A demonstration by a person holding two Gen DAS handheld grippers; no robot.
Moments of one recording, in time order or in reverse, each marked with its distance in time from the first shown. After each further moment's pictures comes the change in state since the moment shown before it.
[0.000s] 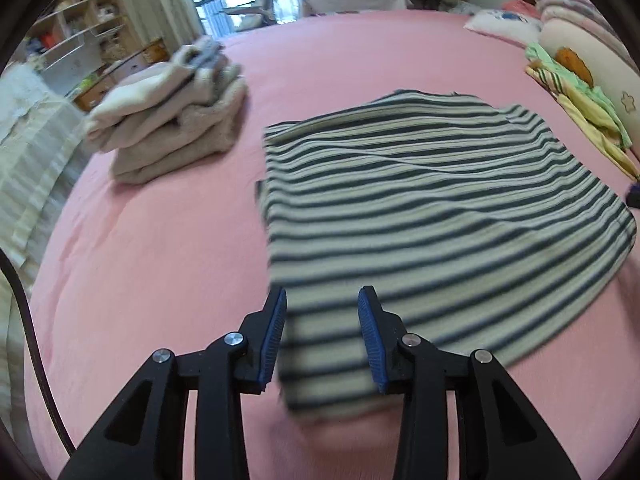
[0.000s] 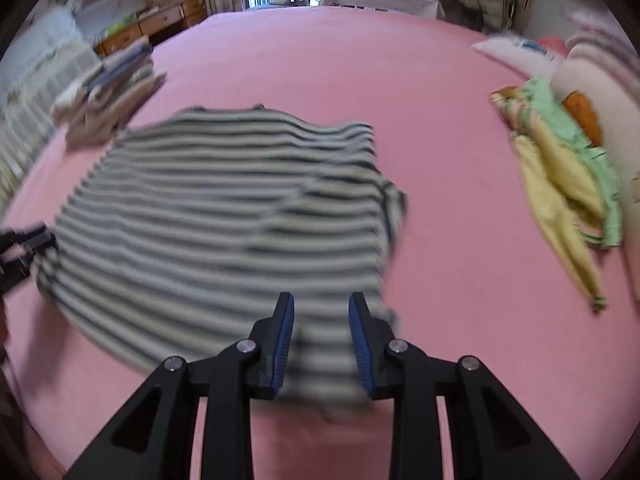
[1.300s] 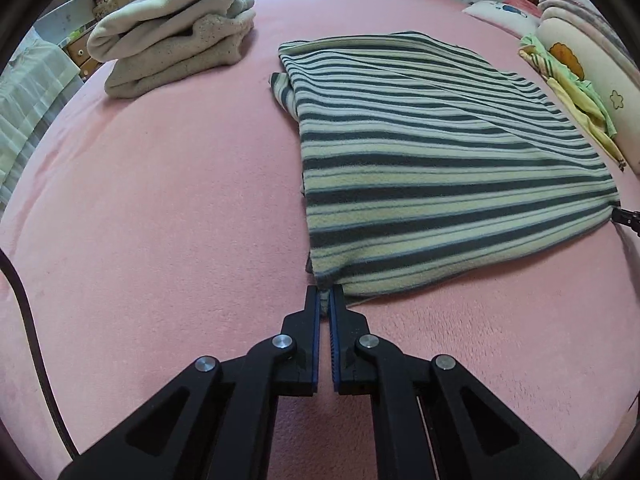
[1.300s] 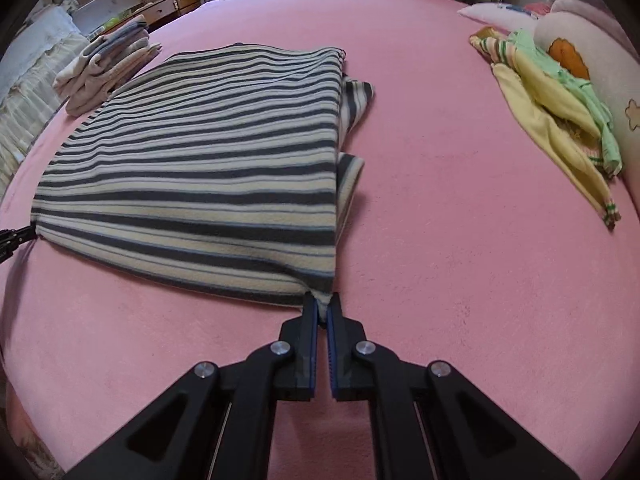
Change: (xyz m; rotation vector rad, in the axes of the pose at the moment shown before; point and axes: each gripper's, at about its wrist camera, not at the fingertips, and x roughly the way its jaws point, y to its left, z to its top) left arm 0.023 0.031 -0.070 -0.043 0.117 -0.118; right arm 0.031 -0.028 -0.083 0.034 0.039 0.045
